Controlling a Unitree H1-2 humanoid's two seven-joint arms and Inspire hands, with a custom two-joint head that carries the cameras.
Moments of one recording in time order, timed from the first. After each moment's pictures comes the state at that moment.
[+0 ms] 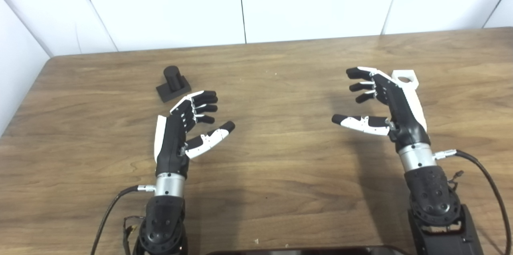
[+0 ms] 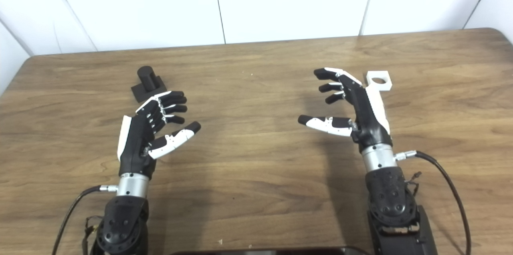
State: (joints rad) left arm 0.01 -0.02 -0.02 -0.22 0.20 0.01 0.04; right arm -0.08 -0.15 0.03 -0.27 -0.36 0.10 0.00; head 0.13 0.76
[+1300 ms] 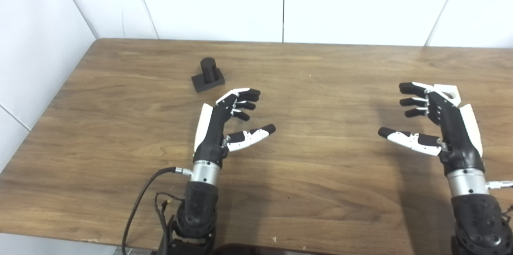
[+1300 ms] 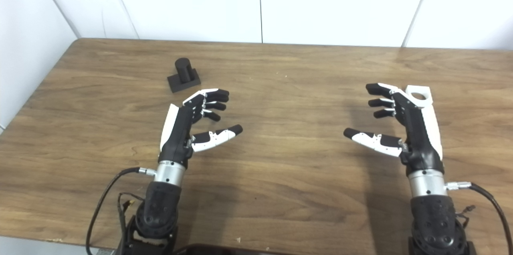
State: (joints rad) left arm -0.01 0.00 -0.08 -0.20 0.40 0.04 0.08; right arm -0.06 -0.19 -0.01 -0.27 -0.31 0.10 0.01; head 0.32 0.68
